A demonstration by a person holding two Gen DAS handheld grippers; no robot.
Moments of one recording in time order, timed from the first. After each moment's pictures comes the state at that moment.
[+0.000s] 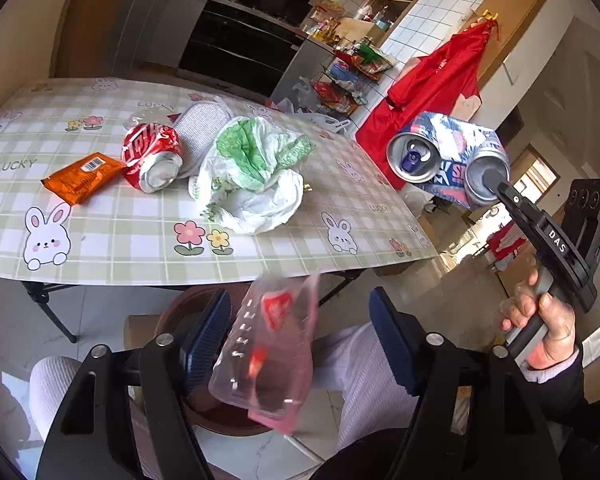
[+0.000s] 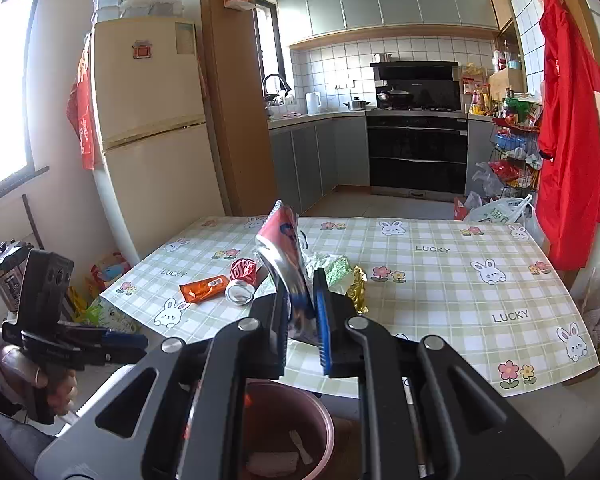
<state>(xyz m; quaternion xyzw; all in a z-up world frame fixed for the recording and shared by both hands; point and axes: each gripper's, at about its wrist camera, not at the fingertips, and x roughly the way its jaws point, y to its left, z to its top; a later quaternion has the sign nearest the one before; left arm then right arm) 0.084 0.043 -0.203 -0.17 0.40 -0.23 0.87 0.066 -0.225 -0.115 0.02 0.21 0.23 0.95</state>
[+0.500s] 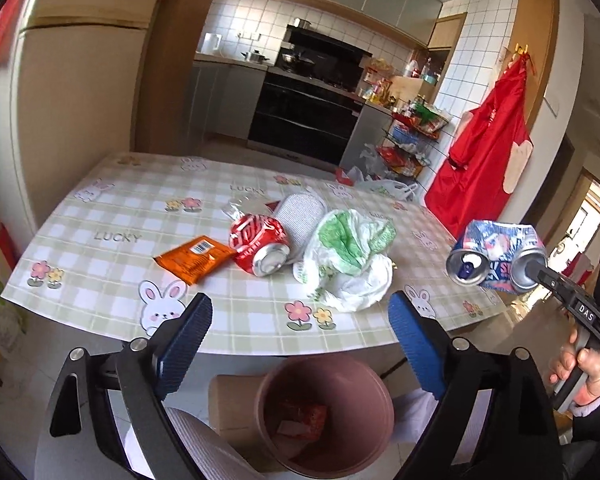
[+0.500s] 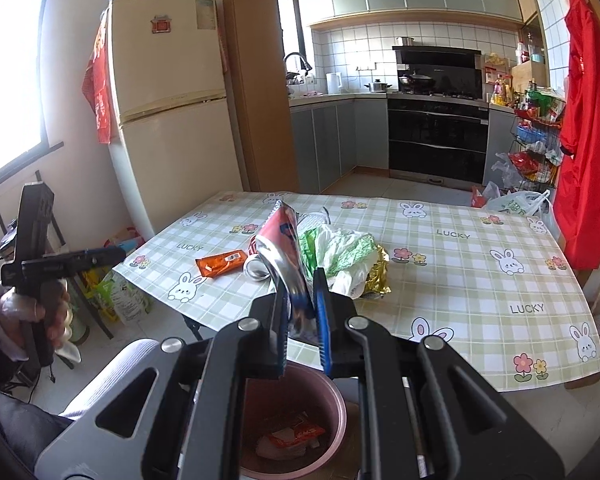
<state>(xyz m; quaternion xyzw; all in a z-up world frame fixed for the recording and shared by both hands) 0.069 0.112 -0.156 -0.13 0.29 -0.09 0.94 0.062 -0.202 -0.125 -0.01 0.24 0.27 0.93</state>
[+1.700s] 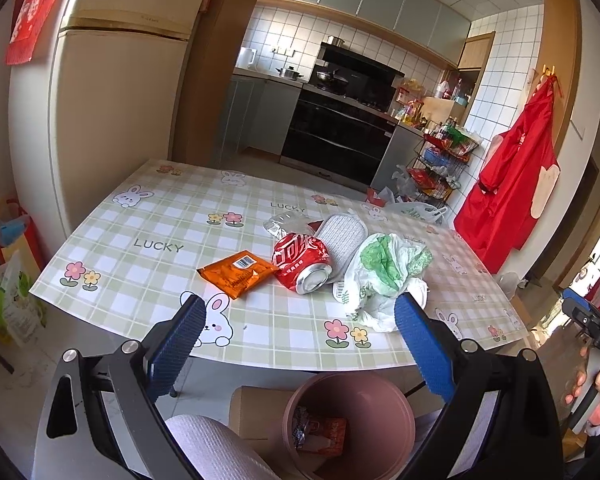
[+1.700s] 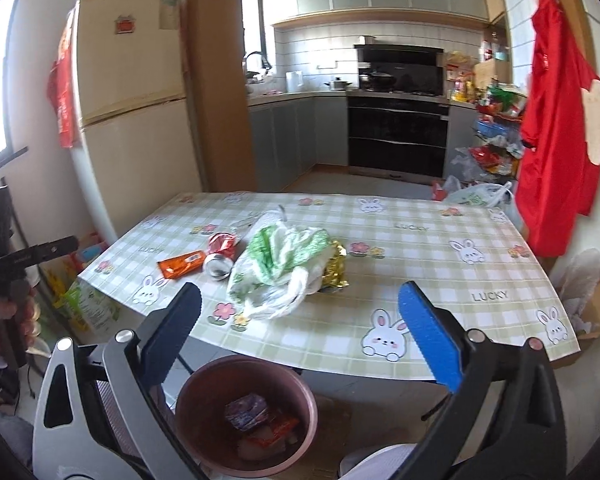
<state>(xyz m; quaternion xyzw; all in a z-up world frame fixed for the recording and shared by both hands) 0.069 0.143 -0.153 -0.14 0.28 -0.03 0.95 0.065 -0.226 -0.128 0.00 0.25 0.17 0.95</state>
